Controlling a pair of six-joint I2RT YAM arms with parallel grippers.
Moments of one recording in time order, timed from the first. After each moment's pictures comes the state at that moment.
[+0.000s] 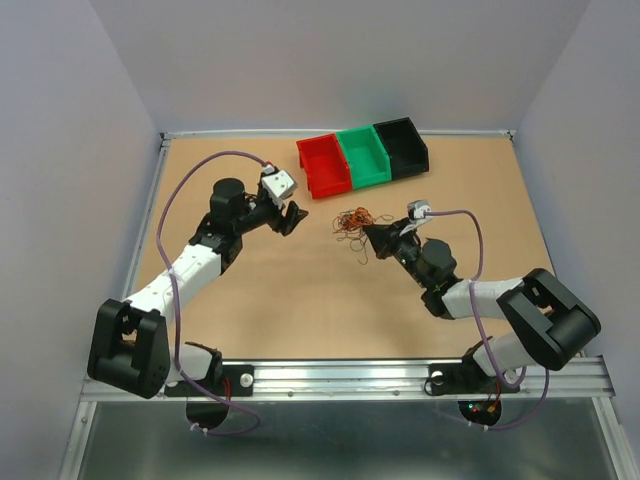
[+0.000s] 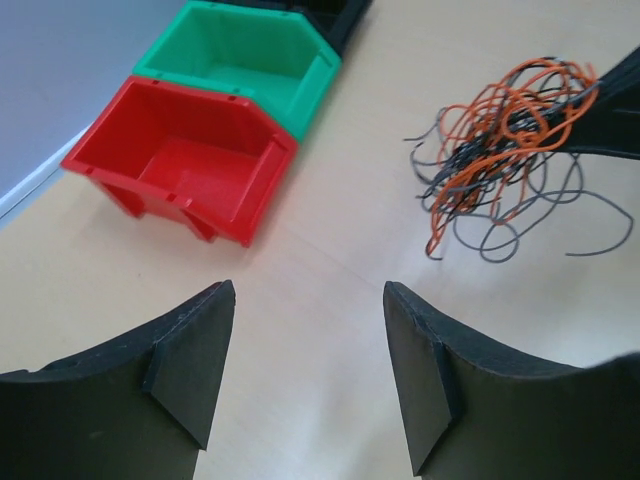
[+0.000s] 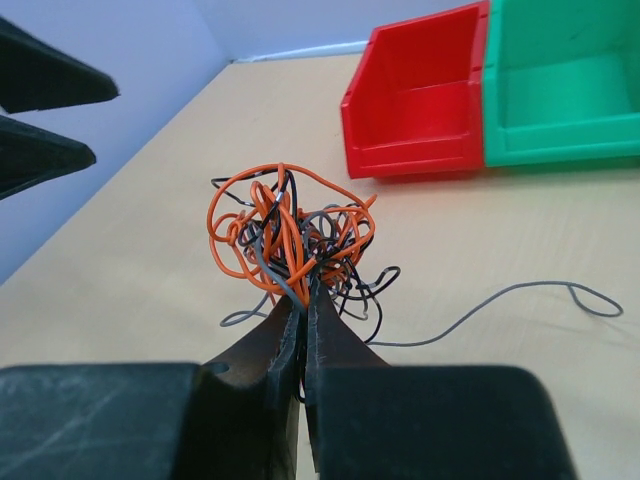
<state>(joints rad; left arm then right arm) -0.33 1.28 0.79 0.25 0.52 0.25 0.60 1.43 0.36 1.14 0.05 0.38</state>
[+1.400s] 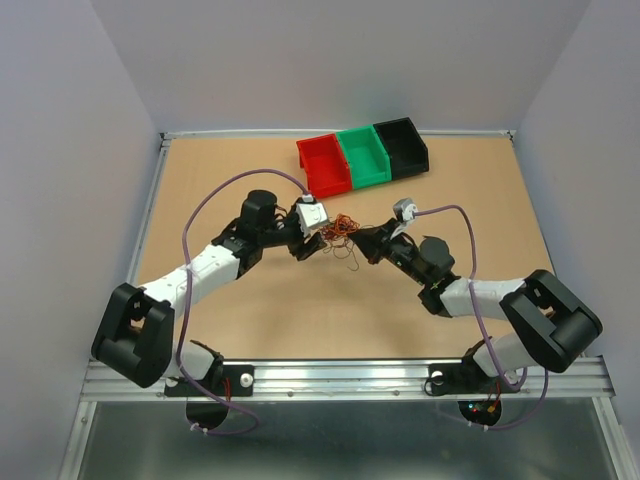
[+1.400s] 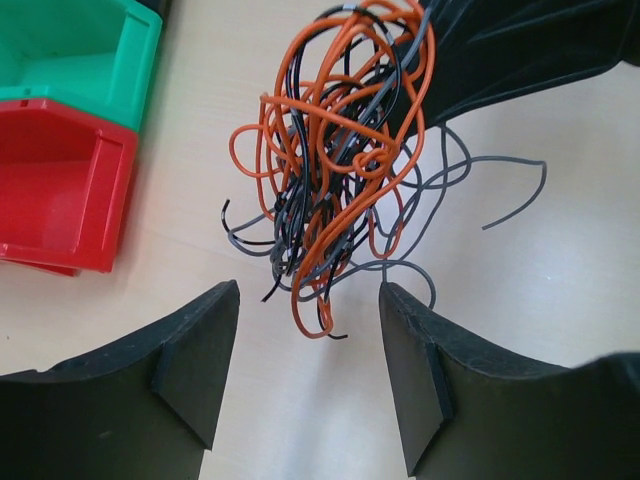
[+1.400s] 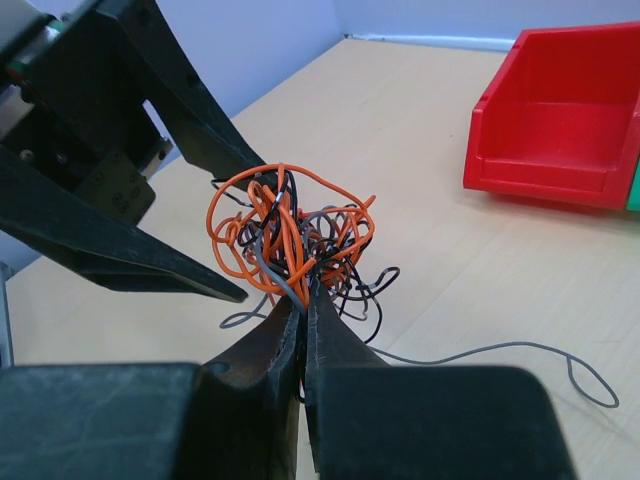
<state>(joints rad) -0.51 1.33 0.79 0.10 0.60 0.47 0.64 1.43 0.40 1.14 -0.19 0.34</state>
